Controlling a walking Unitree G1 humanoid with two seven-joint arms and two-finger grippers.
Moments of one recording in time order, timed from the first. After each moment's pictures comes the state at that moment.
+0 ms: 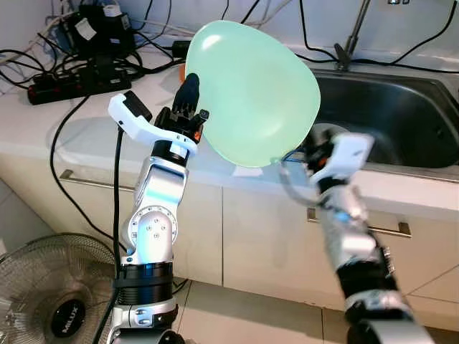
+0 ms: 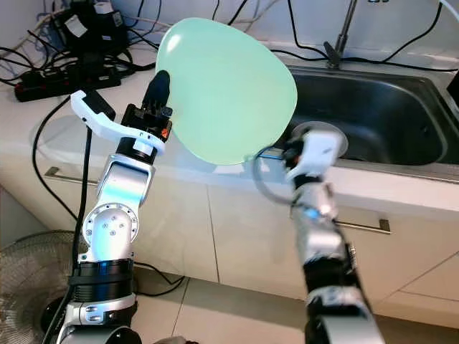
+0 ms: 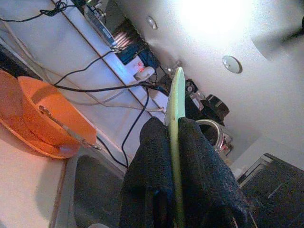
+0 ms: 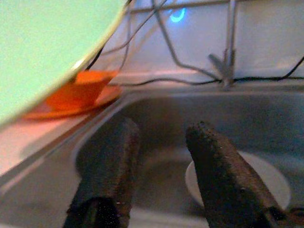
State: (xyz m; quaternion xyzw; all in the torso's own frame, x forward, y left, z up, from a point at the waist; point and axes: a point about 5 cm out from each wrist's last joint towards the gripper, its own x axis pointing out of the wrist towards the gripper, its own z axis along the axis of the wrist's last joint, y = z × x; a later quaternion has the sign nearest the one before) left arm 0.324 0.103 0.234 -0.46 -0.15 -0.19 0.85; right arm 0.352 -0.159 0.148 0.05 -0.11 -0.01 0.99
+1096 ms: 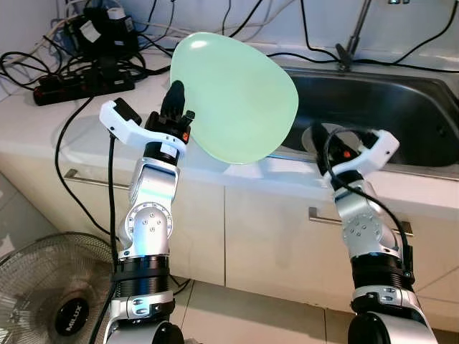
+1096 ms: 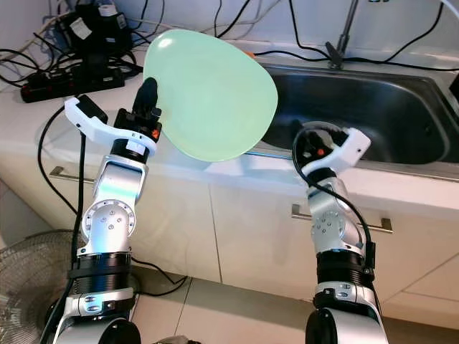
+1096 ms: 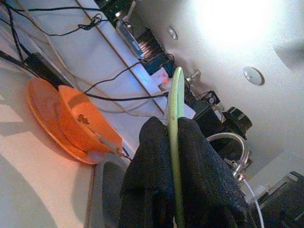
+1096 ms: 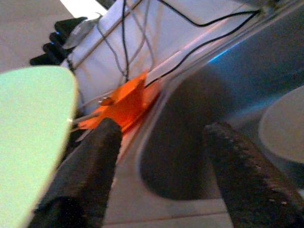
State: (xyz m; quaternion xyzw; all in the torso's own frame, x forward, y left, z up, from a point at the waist) left arm 0.336 0.120 0.220 -0.48 -0.14 -0.14 0.86; right arm 0.354 -0.172 0.154 0.33 -0.04 0.08 0.94
